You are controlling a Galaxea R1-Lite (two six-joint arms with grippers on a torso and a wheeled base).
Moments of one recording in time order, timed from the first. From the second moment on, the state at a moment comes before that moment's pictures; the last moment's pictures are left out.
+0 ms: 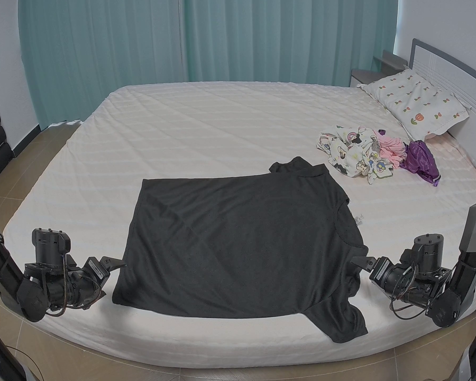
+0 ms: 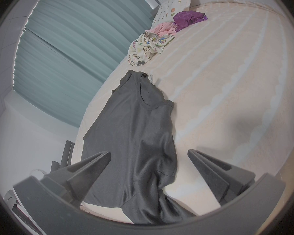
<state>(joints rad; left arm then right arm) -0.02 1.85 -0.31 -0.82 -0.17 -0.90 0.23 2.06 -0.22 -1.31 0.06 0.84</state>
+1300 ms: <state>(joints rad) -0.04 2.02 -0.30 -0.96 -0.16 -0.94 0.23 2.19 -0.17 -1.45 0.09 0.83</state>
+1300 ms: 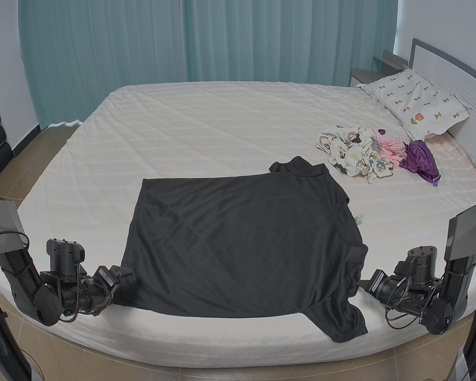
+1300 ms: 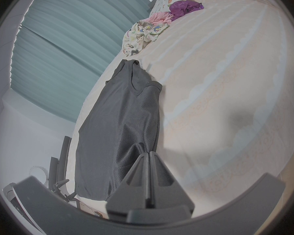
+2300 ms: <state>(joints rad) -0.04 2.03 -0.29 -0.96 -0.16 -0.94 -0.03 2.08 -0.19 -1.44 0.30 0.63</state>
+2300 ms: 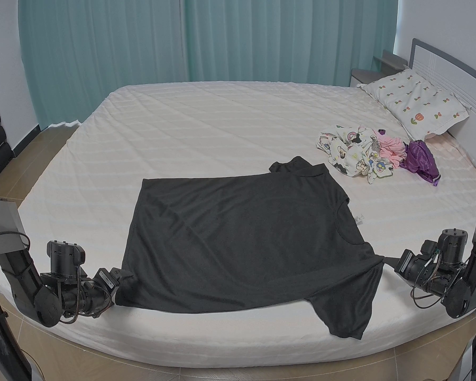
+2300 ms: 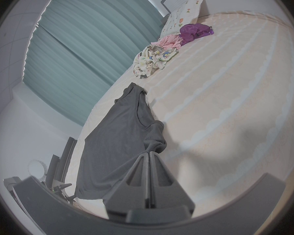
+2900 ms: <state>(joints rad) -0.04 2.02 -0.29 -0.96 -0.16 -0.94 -0.01 2.13 -0.09 -1.50 0.31 0.60</state>
